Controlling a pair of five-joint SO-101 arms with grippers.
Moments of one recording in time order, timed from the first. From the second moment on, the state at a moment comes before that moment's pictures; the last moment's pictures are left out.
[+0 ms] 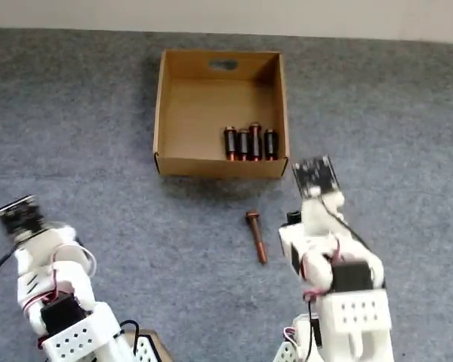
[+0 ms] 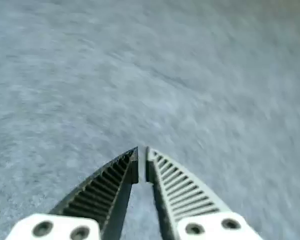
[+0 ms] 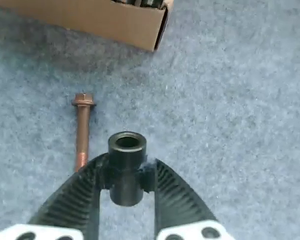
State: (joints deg) left arm -35.6 -103.3 95.3 53.6 -2.2; right arm -10.9 -70.4 66.7 63.3 12.4
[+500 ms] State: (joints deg) left arm -17.7 -98.4 62.0 67.2 -10.6; right arm -10.1 -95.5 81.4 60.1 2.9
